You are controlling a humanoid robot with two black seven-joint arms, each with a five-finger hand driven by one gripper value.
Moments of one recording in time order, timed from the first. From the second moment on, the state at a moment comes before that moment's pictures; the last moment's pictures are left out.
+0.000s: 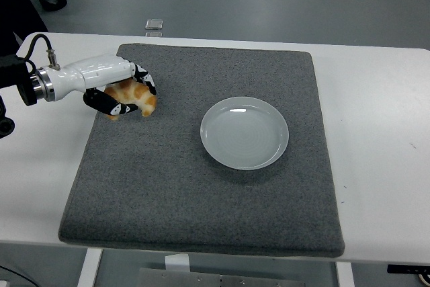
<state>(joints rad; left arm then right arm) -0.90 0.94 -0.34 -1.44 1.51 0.03 -0.31 0.05 0.00 -0.15 0.13 0.03 -0.02 -0.06</state>
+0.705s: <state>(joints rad) -1.15 0.87 -0.37 -1.44 1.42 -0.11 -0.31 0.05 0.00 -0.15 0.13 0.03 -0.02 -0.06</state>
